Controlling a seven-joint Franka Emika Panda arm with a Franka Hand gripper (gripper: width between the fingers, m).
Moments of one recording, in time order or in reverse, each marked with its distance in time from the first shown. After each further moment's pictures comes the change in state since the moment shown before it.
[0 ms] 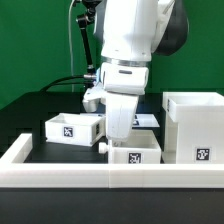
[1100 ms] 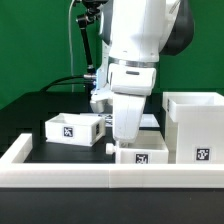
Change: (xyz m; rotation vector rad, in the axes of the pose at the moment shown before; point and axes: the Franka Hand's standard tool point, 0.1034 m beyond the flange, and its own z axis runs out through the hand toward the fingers) arm 0.014 0.001 -0.001 0.001 0.010 0.031
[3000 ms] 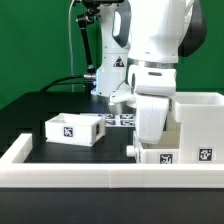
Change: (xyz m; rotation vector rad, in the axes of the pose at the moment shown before) arm 0.034 0.003 -0.001 -0.021 0.005 -0.040
